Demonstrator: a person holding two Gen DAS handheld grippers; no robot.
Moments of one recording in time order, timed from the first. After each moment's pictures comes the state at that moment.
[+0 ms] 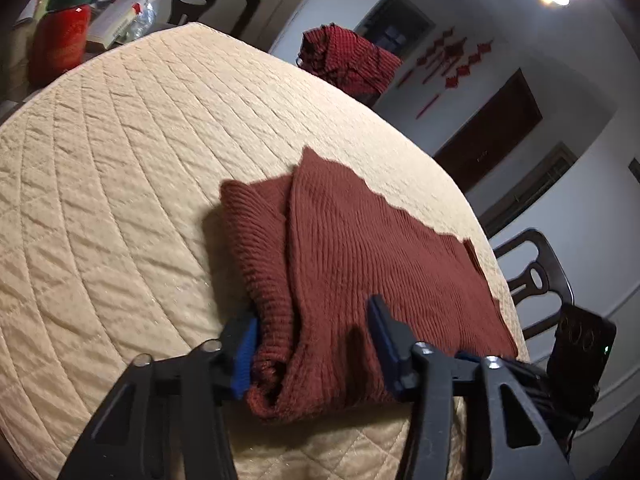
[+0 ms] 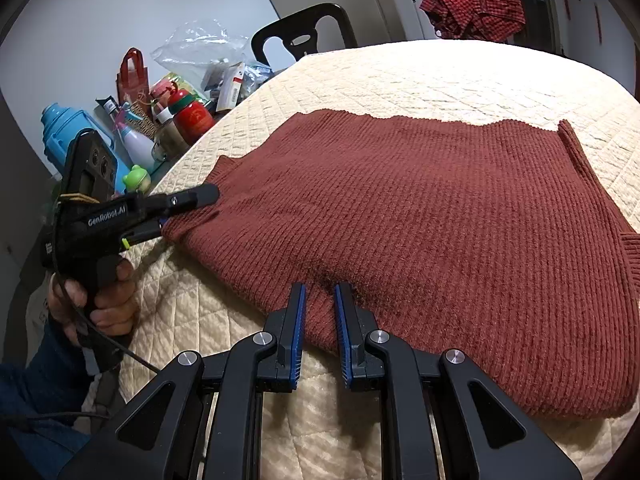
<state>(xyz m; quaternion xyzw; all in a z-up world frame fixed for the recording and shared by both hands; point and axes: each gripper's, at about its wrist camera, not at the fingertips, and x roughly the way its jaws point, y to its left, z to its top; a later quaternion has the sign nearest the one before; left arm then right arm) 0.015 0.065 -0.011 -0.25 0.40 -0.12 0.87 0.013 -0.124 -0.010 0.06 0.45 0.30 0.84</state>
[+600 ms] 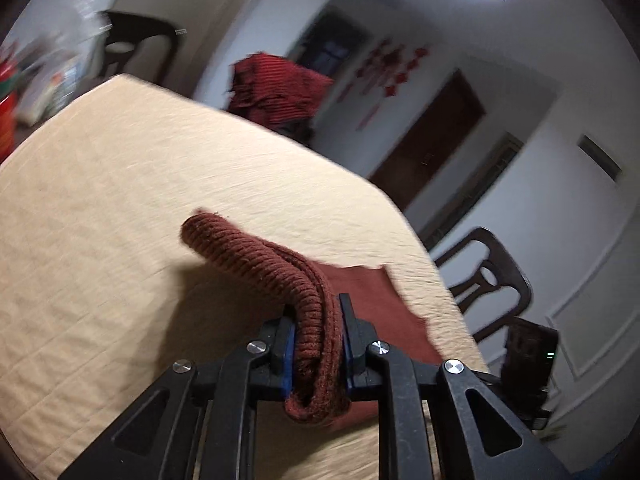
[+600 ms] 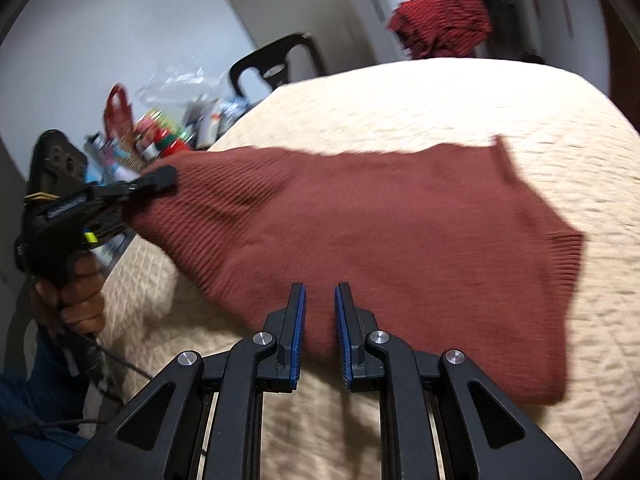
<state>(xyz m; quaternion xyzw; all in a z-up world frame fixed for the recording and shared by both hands) 0.029 0.012 0.066 -0.22 0.33 -0.23 0.89 0.009 -0.186 0.015 0.10 0.41 0.24 0.87</state>
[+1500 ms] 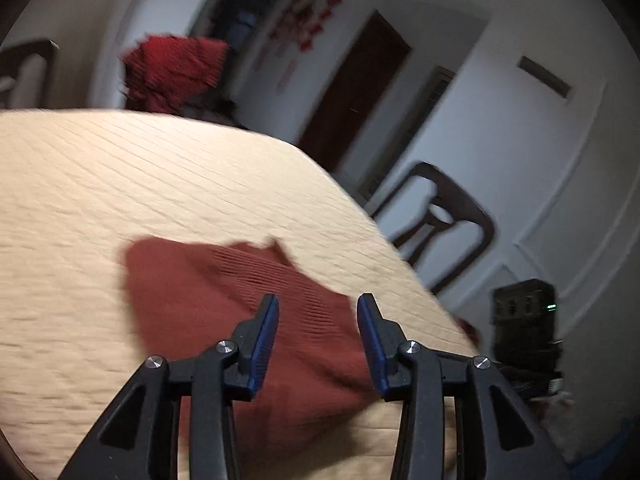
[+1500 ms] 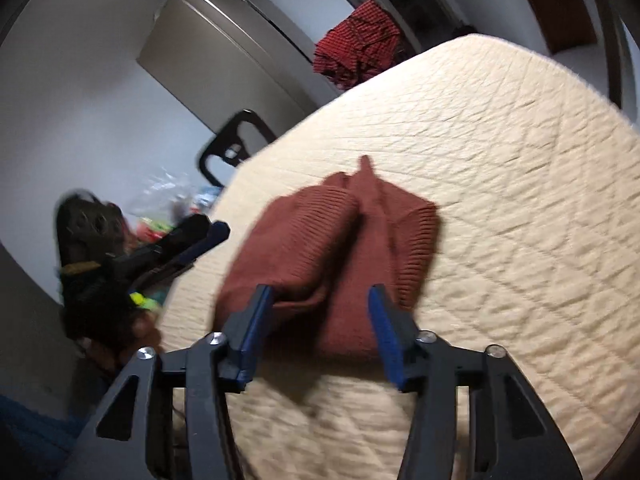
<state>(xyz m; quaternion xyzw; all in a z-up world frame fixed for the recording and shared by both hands) 0.063 -0.095 0.076 -0.13 0.34 -0.33 0.87 -0.010 -0.290 0.016 0.30 0.37 0.23 0.85</state>
